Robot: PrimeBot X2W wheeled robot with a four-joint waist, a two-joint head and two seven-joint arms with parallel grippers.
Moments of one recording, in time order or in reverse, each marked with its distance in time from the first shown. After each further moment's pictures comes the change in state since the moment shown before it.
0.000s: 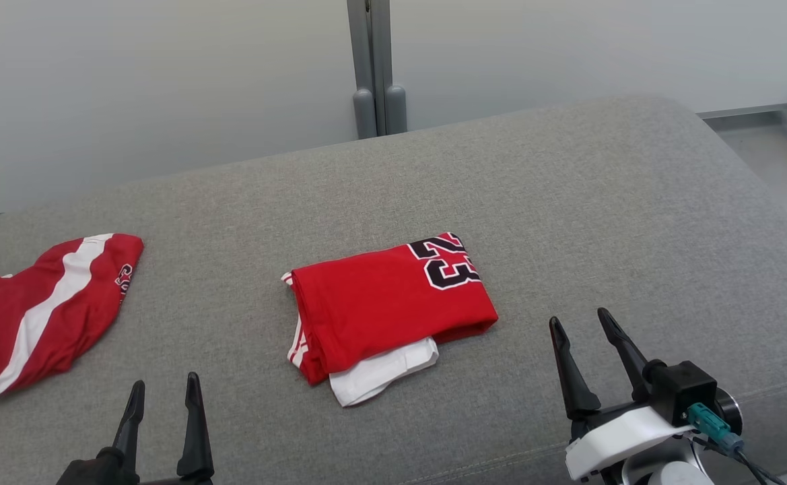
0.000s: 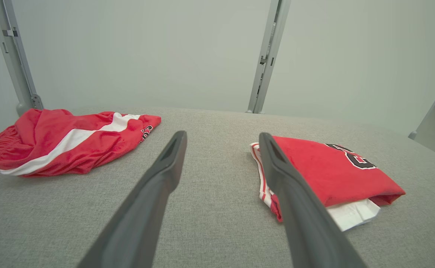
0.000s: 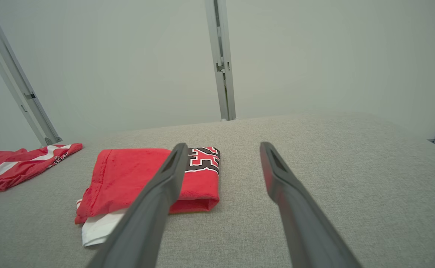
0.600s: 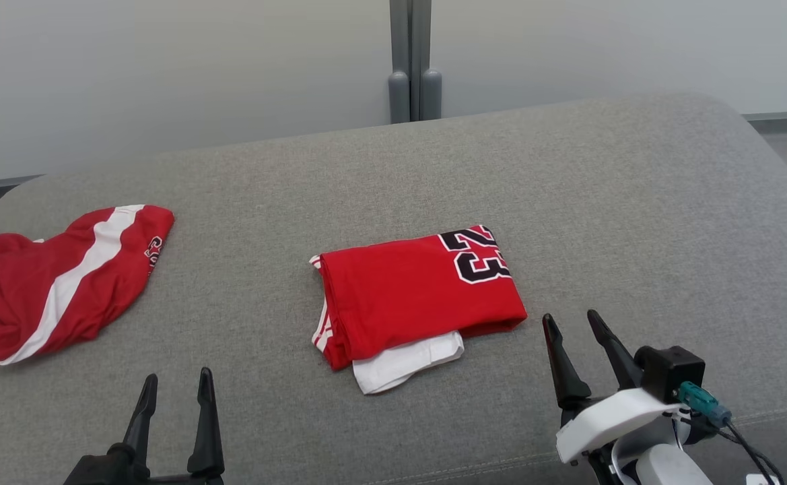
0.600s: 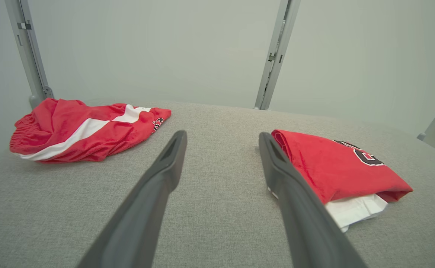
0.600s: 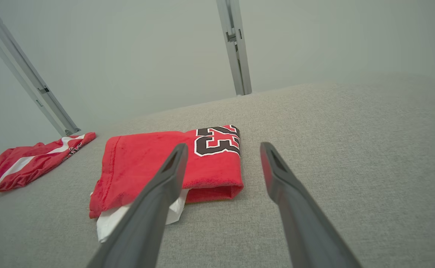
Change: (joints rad) left arm -0.002 0.000 -0.024 -0.009 0.003 -0.012 0.000; right arm -0.075 0.000 0.016 0.143 0.114 0.000 0.000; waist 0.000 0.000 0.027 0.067
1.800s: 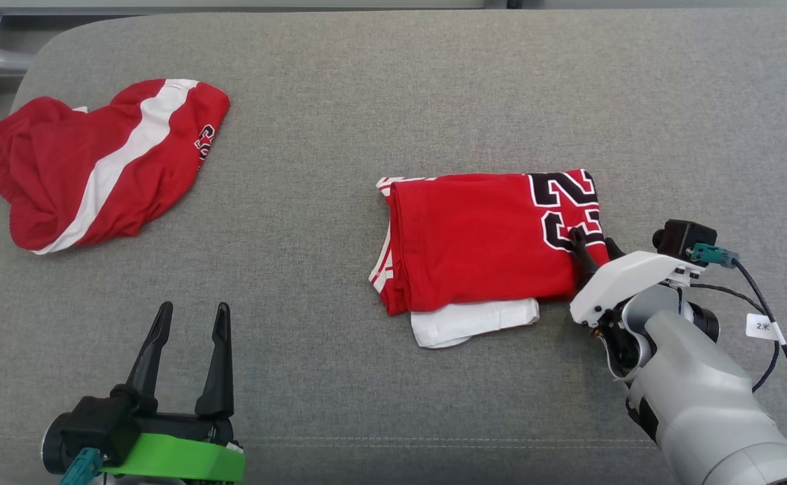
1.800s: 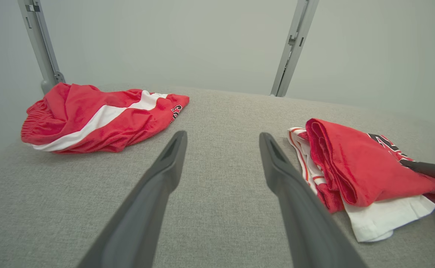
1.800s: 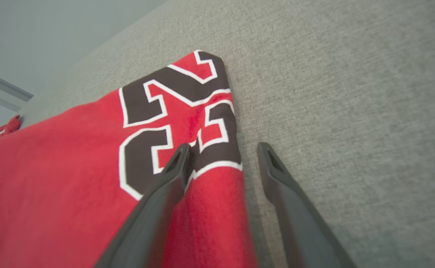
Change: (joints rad) left arm -0.126 0.060 -0.077 -0.058 -0.030 -0.043 0.000; right arm -0.617 -0.035 0.107 0.792 0.500 0.000 0.058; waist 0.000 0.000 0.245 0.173
